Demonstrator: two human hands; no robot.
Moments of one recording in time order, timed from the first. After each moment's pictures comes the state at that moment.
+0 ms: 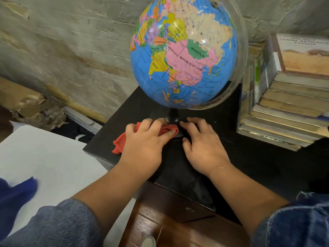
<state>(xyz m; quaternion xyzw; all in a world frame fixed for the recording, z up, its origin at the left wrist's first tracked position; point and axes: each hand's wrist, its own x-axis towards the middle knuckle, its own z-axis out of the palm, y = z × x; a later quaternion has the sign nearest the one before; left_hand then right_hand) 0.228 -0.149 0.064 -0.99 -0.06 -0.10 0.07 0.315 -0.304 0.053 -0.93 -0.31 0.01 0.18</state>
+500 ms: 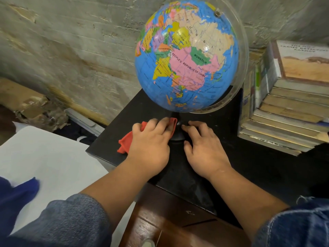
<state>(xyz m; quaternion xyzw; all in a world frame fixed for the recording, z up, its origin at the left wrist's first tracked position) 0.243 -0.152 0.067 -0.99 -0.10 -0.07 0.08 0.315 -0.304 0.051 -0.93 -0.31 0.00 0.17</state>
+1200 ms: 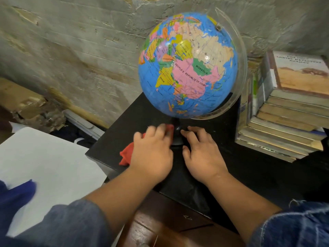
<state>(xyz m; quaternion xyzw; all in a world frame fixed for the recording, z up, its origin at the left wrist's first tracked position) 0.240 -0.164 0.067 -0.99 -0.11 -0.08 0.05 0.315 -0.302 0.049 -0.93 -0.32 -0.02 0.18</state>
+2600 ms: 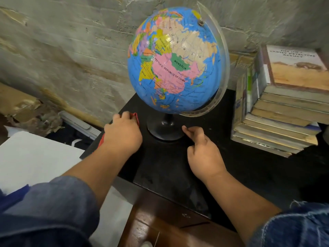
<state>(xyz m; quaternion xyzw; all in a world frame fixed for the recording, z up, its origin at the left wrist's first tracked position) 0.270 -0.100 0.082 -0.96 -0.26 0.01 -0.02 0.317 -0.310 0.050 -0.91 -0.24 0.05 0.33</state>
